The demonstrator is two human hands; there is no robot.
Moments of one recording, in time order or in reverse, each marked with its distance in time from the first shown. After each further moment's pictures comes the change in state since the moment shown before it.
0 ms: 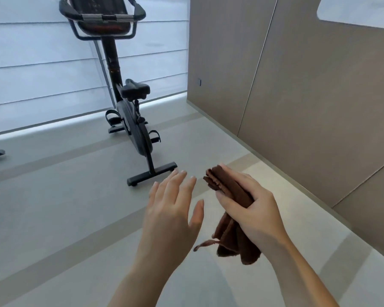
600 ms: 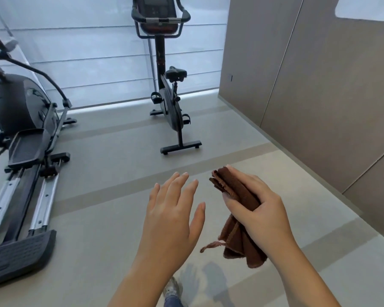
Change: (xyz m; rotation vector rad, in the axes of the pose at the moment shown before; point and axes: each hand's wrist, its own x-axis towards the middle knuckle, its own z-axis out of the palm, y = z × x) left_hand -0.335 0.202 -0.127 0.143 0.047 -0.123; right_hand -0.370 -0.069 -0.063 0.007 -0.108 -0.092
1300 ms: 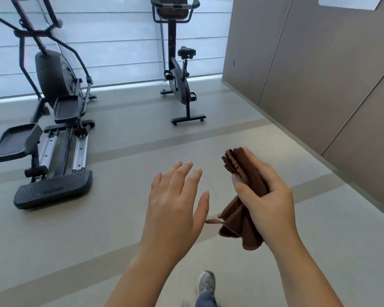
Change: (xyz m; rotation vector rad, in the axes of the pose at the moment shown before) left_hand -0.396 0.144 -0.200 0.026 0.041 0.007; right_hand -0.443 -0.139 -0.001 0.122 0.108 -0.013
